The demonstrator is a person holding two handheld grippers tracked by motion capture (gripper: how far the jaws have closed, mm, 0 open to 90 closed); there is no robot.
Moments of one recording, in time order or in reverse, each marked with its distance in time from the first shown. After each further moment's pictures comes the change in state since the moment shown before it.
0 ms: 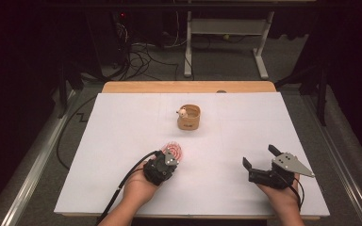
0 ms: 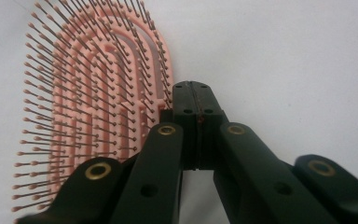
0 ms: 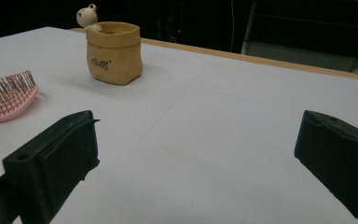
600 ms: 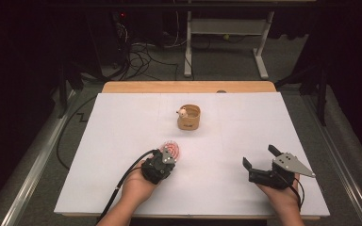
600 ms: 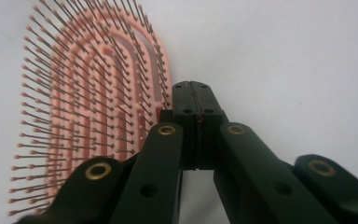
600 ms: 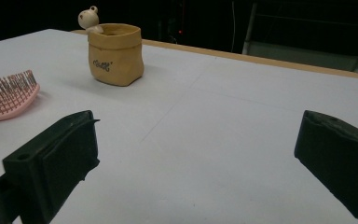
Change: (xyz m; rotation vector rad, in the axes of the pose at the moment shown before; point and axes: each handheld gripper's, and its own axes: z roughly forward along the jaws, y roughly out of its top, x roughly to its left) left arm 0.005 -0.002 -0.004 -0.033 -0.002 -0.011; right arm 0.000 0.000 -0.001 -0.003 0.005 0.012
